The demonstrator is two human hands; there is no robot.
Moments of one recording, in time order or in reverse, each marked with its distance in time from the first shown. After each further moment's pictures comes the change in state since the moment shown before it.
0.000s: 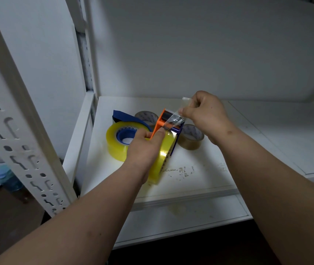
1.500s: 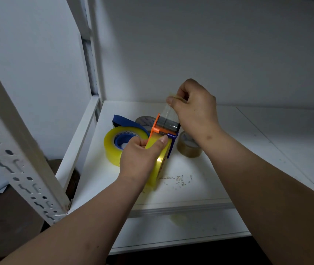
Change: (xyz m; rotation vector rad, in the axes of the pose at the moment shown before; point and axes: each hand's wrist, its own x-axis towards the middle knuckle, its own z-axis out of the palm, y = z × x) left_hand -0.011 0.000 0.015 0.090 0.209 0.135; right_hand 0.013 -0.011 0.006 -0.031 0.135 -0.410
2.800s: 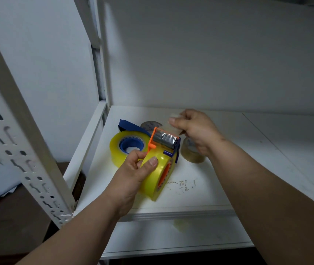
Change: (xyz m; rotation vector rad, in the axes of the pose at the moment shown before) left_hand -0.015 -0.027 -0.033 -0.467 -0.397 -0.074; right_hand -0.006 0.026 0.009 0.511 -0.345 0.492
